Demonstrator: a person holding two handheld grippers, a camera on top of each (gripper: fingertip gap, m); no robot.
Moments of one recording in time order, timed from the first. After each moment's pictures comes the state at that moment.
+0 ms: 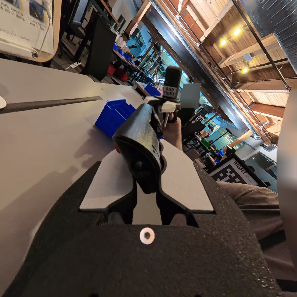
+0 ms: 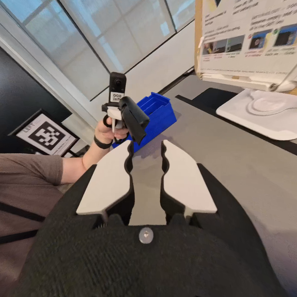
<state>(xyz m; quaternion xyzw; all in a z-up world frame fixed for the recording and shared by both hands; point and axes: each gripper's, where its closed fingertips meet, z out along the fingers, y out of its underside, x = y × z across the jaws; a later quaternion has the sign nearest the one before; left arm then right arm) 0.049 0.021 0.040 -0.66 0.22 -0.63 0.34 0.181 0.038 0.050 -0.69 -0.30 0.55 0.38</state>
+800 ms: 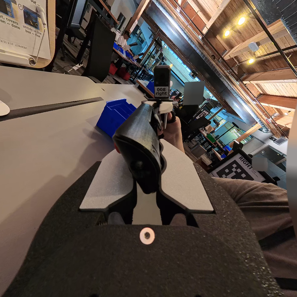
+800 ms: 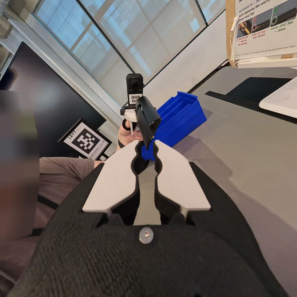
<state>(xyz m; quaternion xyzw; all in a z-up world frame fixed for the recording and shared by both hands) 0.050 0.015 0.047 -0.66 0.24 -0.61 0.36 0.162 0.026 0.053 -0.65 -0.28 0.63 0.32</state>
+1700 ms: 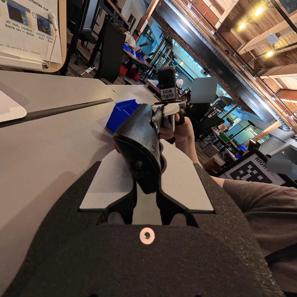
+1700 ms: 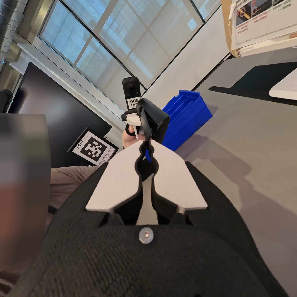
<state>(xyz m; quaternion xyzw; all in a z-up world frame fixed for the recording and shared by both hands) 0.053 0.019 0.041 -0.68 0.25 -0.58 0.38 0.151 0.025 0.050 -0.66 -0.23 0.65 0.29</state>
